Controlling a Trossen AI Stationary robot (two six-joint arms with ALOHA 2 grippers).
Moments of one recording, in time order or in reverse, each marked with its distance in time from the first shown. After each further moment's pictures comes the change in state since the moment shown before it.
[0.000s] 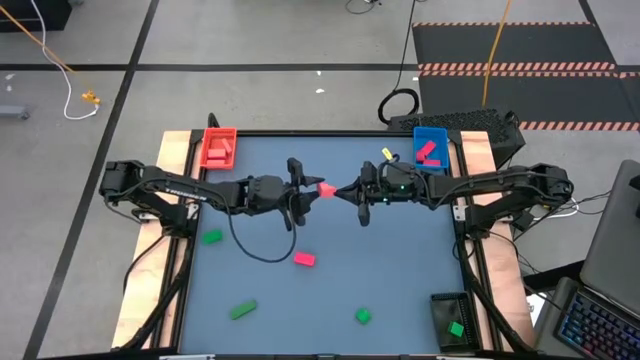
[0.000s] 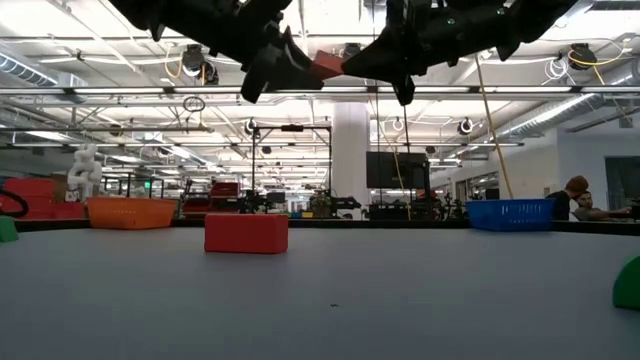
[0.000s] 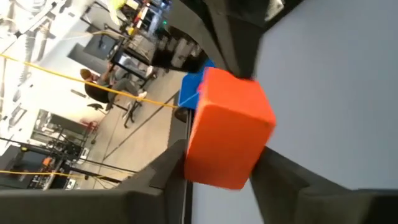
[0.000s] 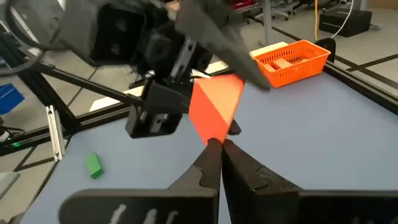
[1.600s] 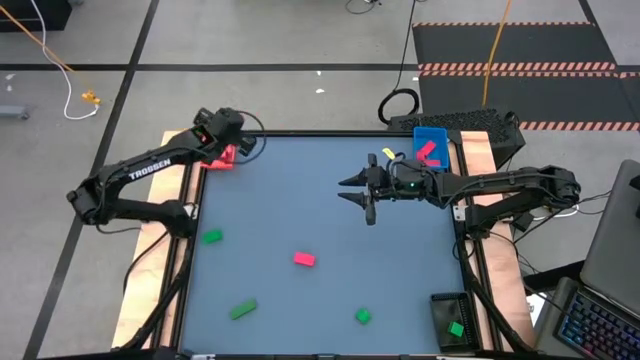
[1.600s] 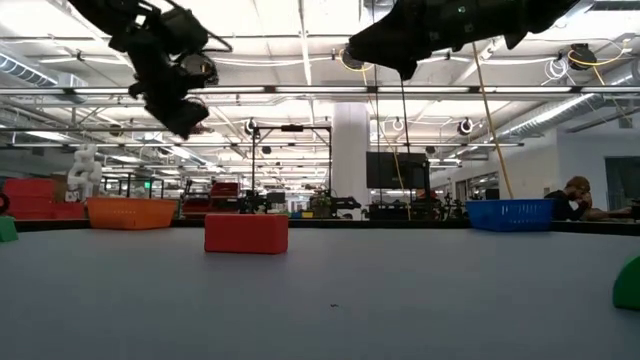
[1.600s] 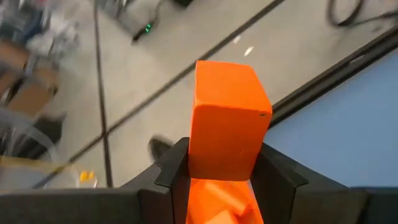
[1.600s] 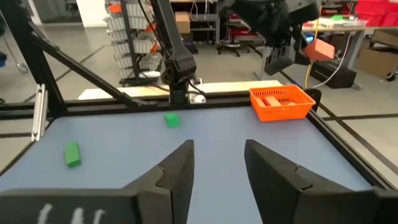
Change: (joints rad) left arm 0.721 -0.298 0.003 -0.816 -0.248 -0.753; right arm 0.001 -0.085 0.001 -0.019 0.002 -0.252
